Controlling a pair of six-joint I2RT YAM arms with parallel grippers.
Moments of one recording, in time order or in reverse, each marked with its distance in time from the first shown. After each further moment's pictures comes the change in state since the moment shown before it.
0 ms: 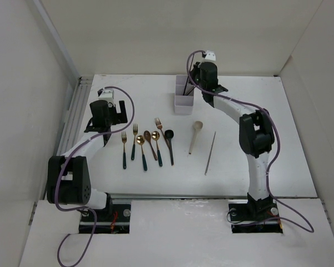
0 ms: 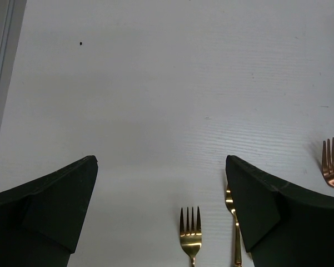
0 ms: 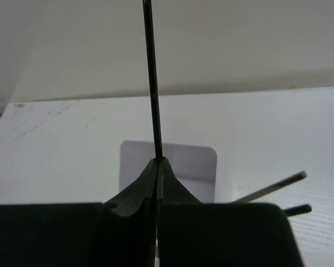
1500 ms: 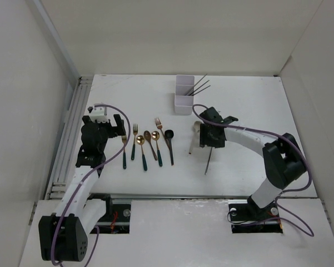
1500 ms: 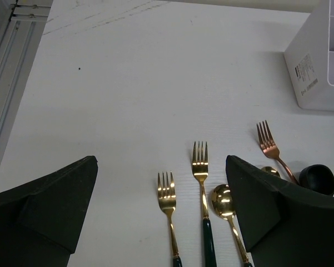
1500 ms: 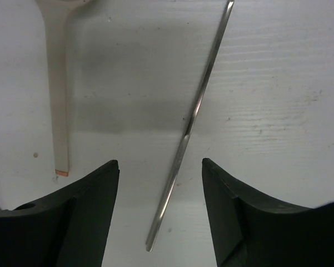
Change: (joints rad) left arm 0.000 -0.518 -0.294 0.032 0.087 -0.036; right arm 0.142 -0.546 -0.715 -0.820 0.082 0.166
